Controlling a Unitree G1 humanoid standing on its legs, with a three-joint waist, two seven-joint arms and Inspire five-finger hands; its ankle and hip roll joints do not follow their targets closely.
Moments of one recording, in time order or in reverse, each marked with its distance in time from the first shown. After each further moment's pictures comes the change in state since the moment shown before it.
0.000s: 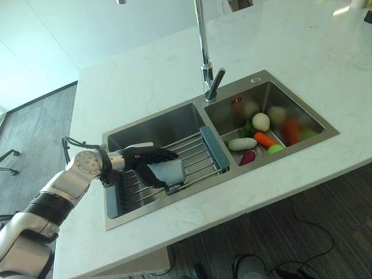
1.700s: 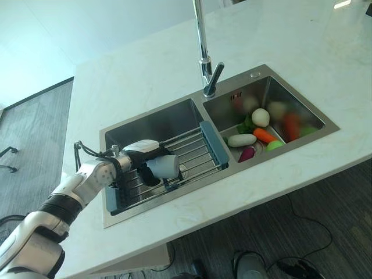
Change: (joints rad) left arm -0.020 -0.057 -0.065 0.143 0.497 -0.346 0.328; right arm -0.020 -0.018 -0.012 -0.027 -0.041 -0.022 0.021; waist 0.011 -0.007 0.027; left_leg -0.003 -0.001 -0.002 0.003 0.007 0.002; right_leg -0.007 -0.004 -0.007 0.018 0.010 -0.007
